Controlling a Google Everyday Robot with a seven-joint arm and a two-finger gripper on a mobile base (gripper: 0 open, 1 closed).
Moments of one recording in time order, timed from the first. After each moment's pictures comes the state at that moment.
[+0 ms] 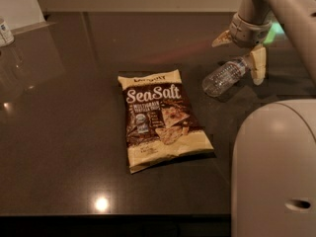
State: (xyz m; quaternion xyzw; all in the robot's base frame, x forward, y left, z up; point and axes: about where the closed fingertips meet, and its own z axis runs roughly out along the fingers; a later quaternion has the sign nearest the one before) arm 0.674 -0.246 0.857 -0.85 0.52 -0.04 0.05
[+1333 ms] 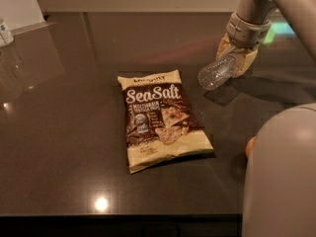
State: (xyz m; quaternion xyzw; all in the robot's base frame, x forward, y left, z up) arm 0.651 -0.225 0.870 -0.87 0.48 -0.03 0.06
